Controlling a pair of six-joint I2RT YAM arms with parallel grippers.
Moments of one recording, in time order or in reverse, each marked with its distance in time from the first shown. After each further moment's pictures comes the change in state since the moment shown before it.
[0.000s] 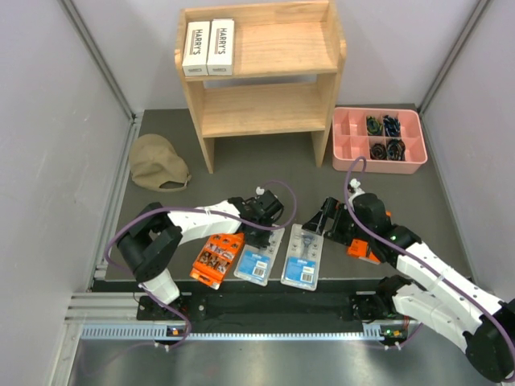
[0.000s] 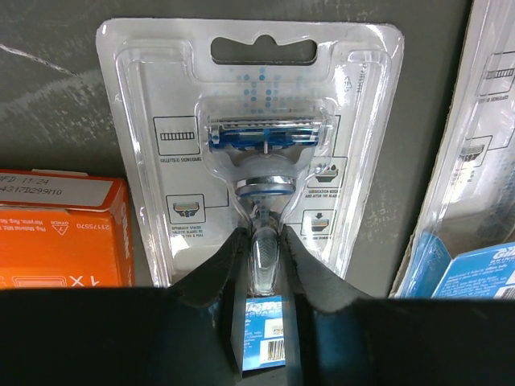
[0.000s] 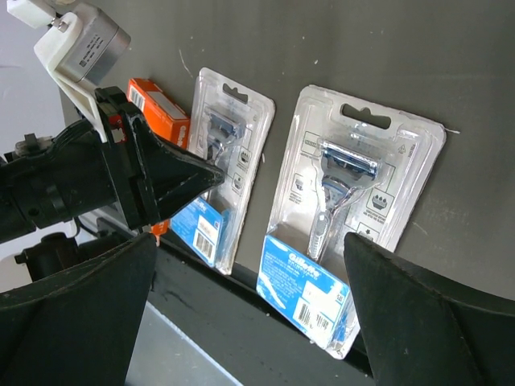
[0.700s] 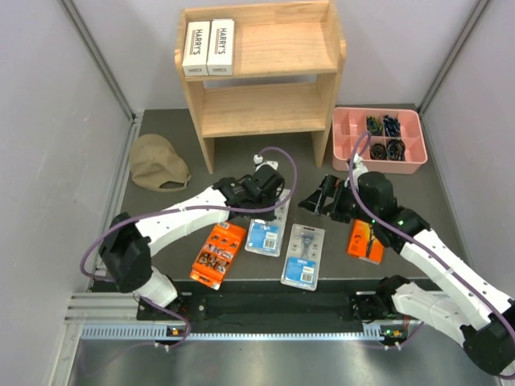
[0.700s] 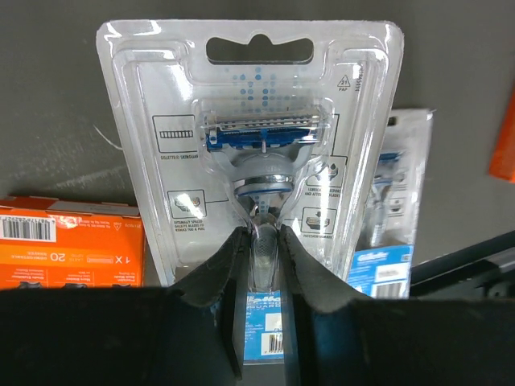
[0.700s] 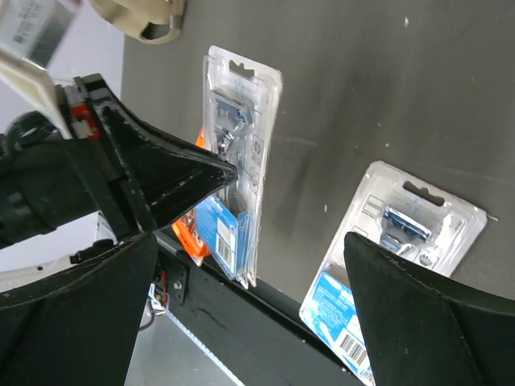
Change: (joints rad) left arm 0.005 -0.116 0.243 -0.129 -0.124 -0.005; right arm 0.000 0.061 0.248 -0.052 0.002 -0.083
